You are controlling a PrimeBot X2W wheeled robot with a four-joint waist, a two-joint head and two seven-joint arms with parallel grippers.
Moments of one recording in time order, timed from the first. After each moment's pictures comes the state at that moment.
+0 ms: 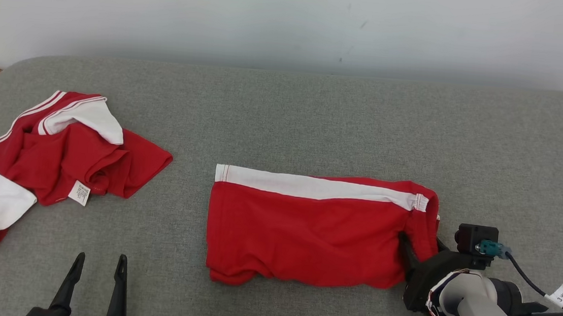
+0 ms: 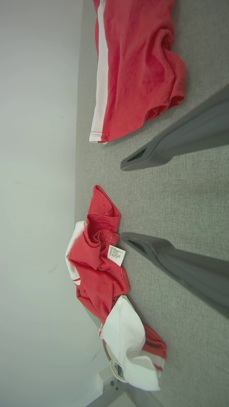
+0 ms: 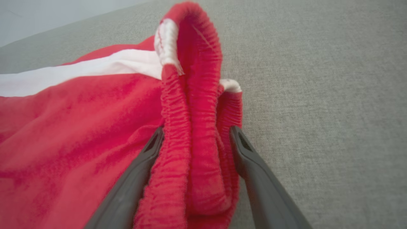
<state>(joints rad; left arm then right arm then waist) -0.05 0.10 -0.01 0.08 -0.09 0.05 -0.26 -0.60 -0.18 0.41 0.96 0.44 0.13 -0.12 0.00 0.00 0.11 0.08</state>
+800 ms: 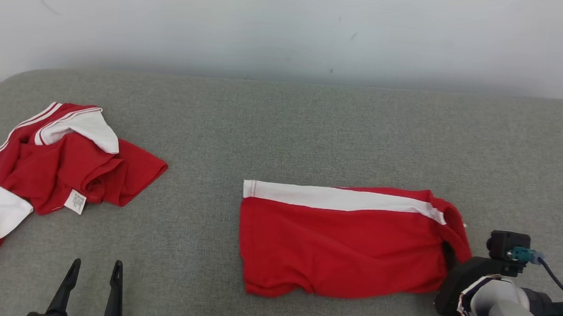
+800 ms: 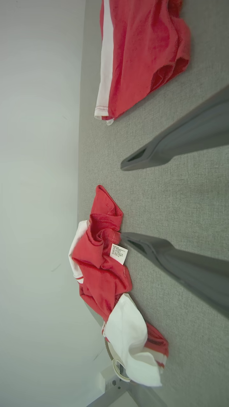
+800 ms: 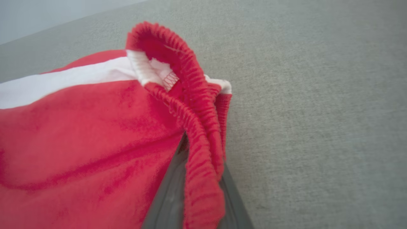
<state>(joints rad) -0.05 0.09 0.01 0.10 -0.09 0.04 -0.26 -0.65 -0.25 0.54 1.08 0.61 0.13 -0.14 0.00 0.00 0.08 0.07</state>
